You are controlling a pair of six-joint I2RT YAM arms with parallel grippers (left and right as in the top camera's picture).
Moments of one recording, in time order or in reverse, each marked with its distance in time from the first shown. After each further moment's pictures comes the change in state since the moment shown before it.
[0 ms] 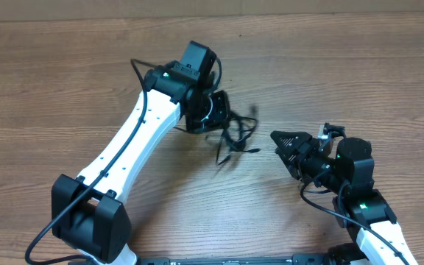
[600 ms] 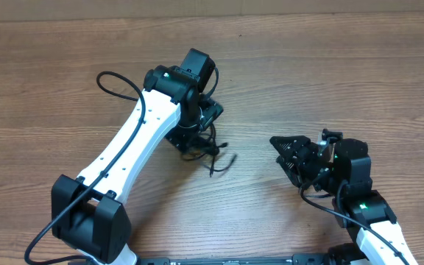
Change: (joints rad) left arm -0.002 -0.001 0.001 -0.154 -0.297 -0.645; right arm 0.000 0.000 -0.001 -0.109 0.008 -0.003
